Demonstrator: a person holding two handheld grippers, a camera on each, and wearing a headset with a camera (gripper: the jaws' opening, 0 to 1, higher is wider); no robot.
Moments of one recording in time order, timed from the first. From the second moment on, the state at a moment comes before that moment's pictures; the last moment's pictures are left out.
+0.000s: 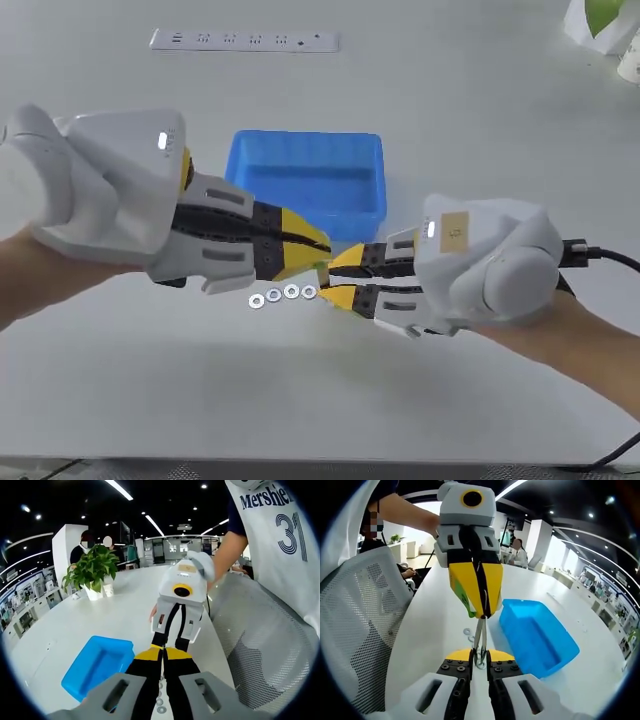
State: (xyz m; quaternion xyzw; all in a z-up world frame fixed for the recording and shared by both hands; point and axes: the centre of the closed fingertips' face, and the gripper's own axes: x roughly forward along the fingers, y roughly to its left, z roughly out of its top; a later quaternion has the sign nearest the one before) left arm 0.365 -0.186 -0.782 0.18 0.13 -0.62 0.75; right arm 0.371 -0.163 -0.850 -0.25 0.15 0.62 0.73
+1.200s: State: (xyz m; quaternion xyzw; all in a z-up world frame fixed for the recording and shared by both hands) left arm 0.357 -0.183 -0.770 0.16 0.15 -0.64 0.73; right arm 0.363 -0.162 -0.841 -0.25 0.17 0.64 0.71
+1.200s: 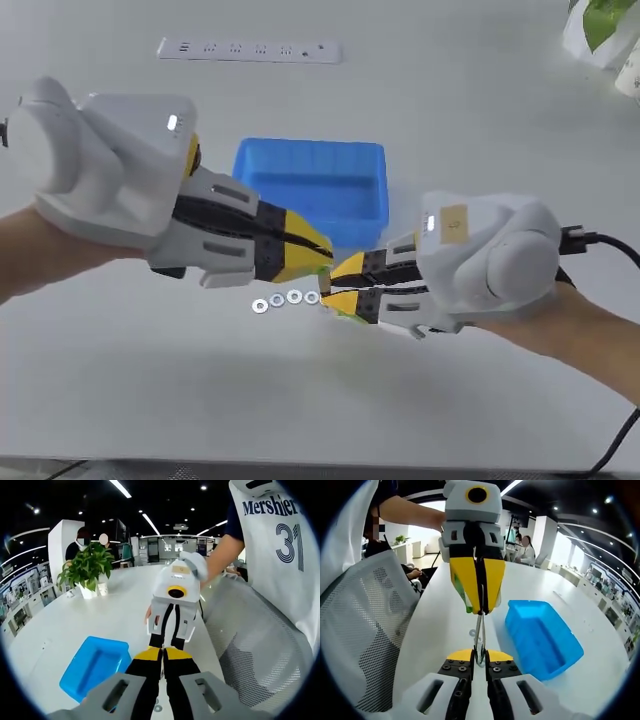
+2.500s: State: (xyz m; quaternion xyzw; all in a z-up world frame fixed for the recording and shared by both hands) left arm 0.399 -0.170 -0.696 0.27 0.08 -0.64 0.72; right arm 0.424 -0.144 -0.766 -0.29 0.09 0.61 0.73
